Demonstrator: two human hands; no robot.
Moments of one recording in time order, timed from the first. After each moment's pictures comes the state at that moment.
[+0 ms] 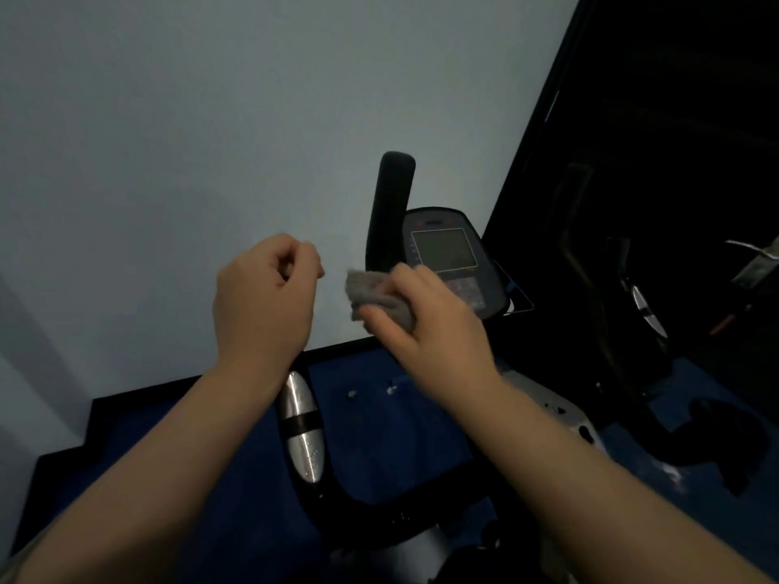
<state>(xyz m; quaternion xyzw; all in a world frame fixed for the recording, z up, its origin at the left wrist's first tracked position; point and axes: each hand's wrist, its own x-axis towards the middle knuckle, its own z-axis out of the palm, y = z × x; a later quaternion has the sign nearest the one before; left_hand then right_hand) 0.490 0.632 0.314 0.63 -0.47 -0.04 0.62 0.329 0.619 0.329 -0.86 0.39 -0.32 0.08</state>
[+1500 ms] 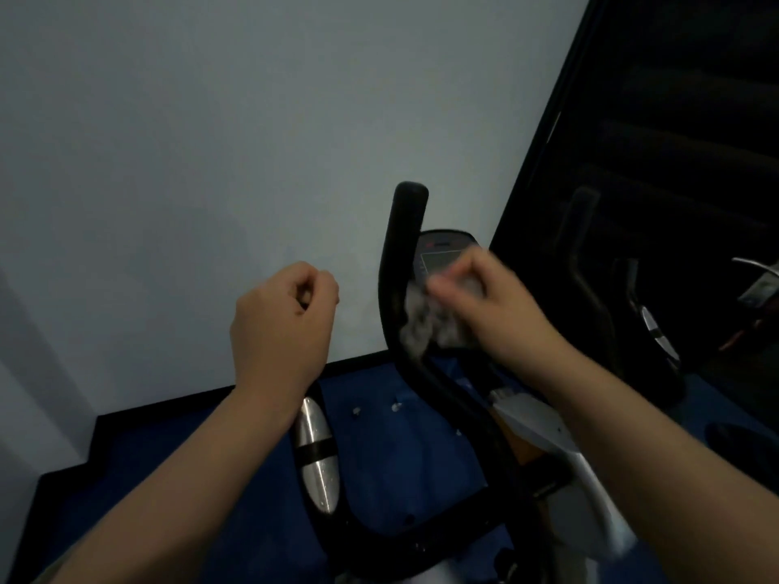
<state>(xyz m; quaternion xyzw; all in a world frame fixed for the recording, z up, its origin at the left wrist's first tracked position) 0.491 0.633 0.316 0.62 -0.48 -0.03 0.61 0.303 0.573 0.355 -0.78 0.39 -0.36 0.33</state>
